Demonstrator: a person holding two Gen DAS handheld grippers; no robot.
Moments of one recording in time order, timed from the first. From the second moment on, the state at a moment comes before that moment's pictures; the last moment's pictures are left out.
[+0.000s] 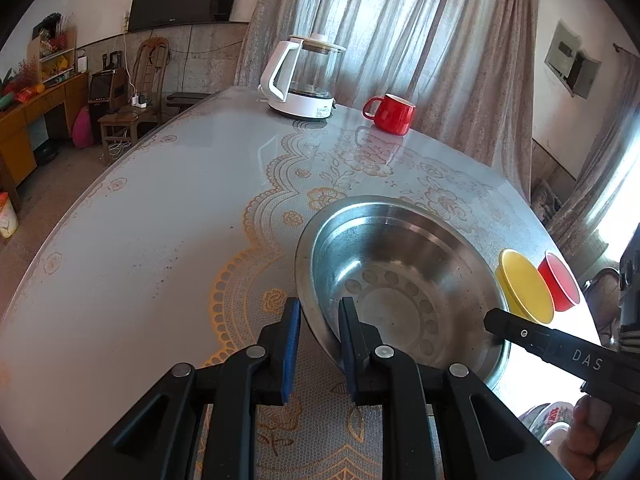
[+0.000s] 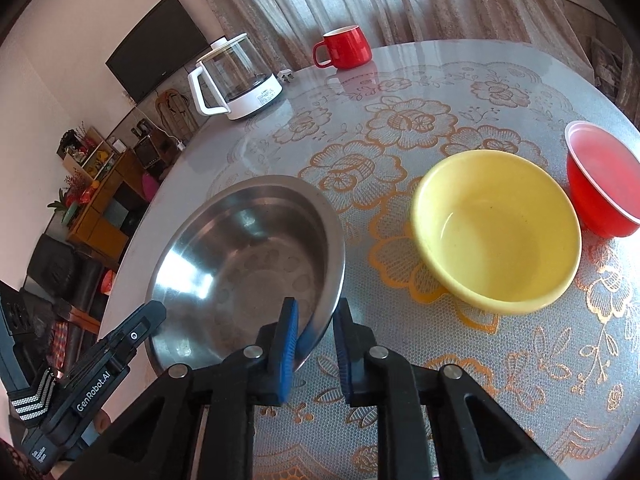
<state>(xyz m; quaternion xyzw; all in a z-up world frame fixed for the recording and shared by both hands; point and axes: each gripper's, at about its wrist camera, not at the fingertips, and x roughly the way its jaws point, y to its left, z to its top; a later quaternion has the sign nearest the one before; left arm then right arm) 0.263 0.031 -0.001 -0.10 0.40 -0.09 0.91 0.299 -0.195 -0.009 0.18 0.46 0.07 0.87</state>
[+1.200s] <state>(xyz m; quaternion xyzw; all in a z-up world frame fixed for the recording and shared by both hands) 0.146 0.047 0.014 -0.09 0.38 -0.08 0.92 0.221 -0.155 -0.003 0.15 0.47 0.15 0.86</state>
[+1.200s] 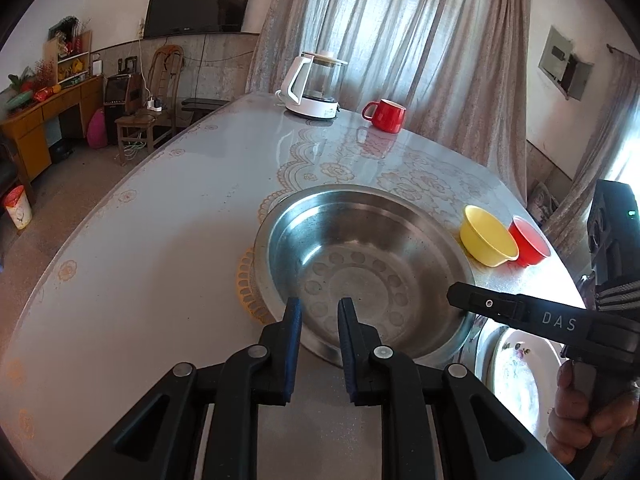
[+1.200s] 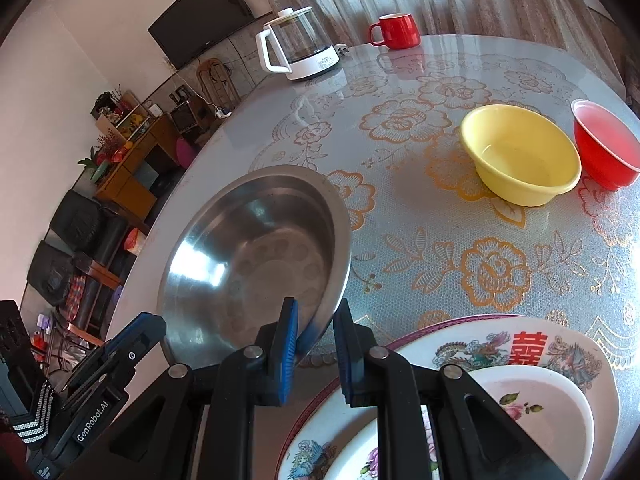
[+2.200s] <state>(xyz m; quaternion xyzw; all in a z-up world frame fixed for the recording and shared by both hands) 0.171 0.073 0.001 -0.14 0.39 -0.08 0.91 0.224 -0.148 -0.008 0.13 0.48 0.15 0.86</state>
